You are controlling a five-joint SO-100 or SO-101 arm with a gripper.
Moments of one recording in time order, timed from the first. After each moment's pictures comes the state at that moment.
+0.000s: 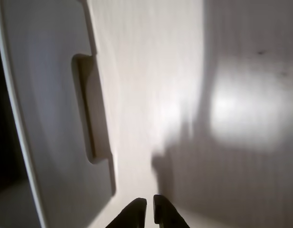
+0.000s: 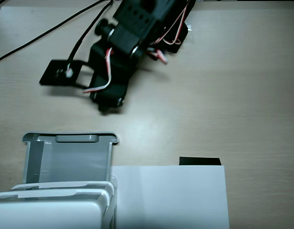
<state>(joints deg) 32.1 126.9 138.4 41.8 -24.7</state>
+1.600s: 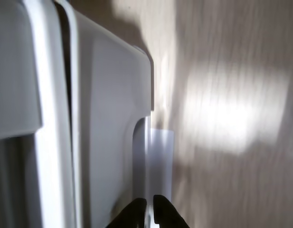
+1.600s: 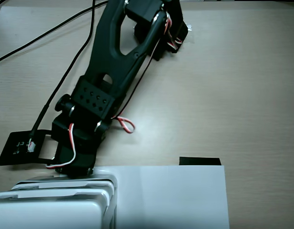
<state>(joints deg) 27.2 82.5 97.6 30.8 -27.2</state>
